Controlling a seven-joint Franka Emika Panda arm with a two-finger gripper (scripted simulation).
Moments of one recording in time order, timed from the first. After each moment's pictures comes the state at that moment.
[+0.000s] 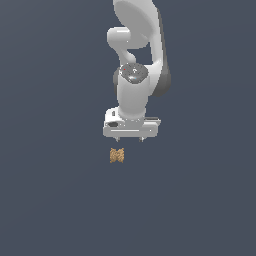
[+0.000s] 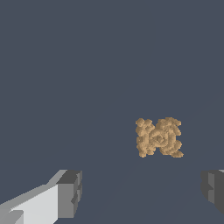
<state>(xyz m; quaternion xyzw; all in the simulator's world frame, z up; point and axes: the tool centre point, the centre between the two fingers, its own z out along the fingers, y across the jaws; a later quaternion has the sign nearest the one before) 0.008 0.008 0.160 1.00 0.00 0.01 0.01</state>
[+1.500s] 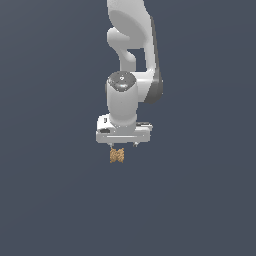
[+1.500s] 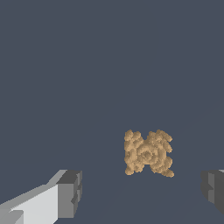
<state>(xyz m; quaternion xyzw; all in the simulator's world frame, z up) 0.024 -0.018 0.144 1.00 0.02 0.03 0.01</state>
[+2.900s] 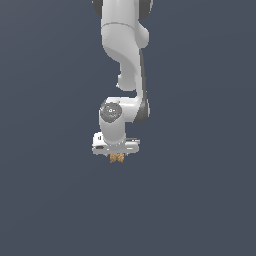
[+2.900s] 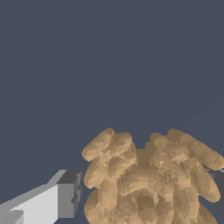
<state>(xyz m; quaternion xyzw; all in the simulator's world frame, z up) 0.014 -0.053 0.041 1.00 0.03 0.00 0.00</state>
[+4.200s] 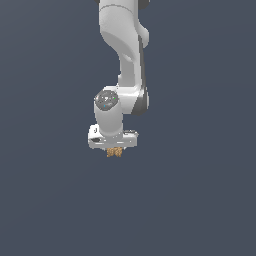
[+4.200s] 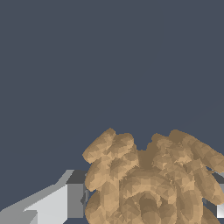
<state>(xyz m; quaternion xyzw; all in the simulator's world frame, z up) 0.007 -0.061 0.082 1.00 0.03 0.00 0.00</state>
